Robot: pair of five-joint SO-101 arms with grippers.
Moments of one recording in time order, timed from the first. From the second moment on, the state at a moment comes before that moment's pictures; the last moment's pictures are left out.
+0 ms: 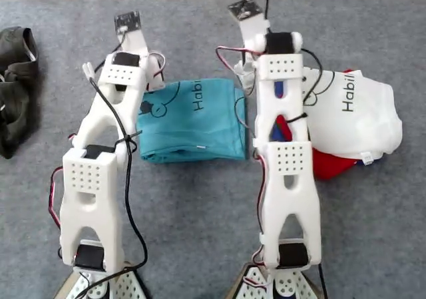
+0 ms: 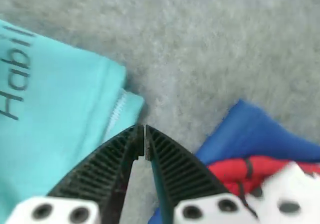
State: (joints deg) left arm 2.3 41.9 -29.1 57.9 19.1; right arm -3.9 62.9 -83.5 101.1 18.4
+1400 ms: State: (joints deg) left arm -1.8 31.6 -68.3 100.3 9.3; right arm -11.9 9.4 2.9 80.7 18.2
